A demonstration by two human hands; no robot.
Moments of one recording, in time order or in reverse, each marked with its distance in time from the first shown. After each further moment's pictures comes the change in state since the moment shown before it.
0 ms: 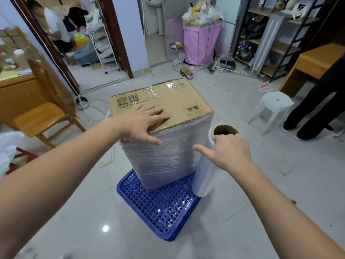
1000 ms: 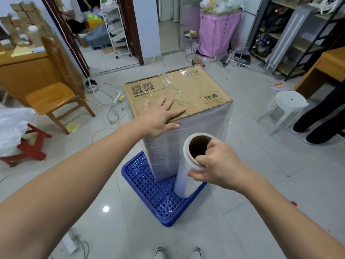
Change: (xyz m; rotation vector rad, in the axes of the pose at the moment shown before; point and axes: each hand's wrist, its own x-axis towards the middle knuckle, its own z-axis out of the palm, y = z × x) left_hand -0.013 0.053 0.024 -0.210 0.101 -0.241; right_hand -0.039 -0.031 0.023 0.238 0.176 -0.776
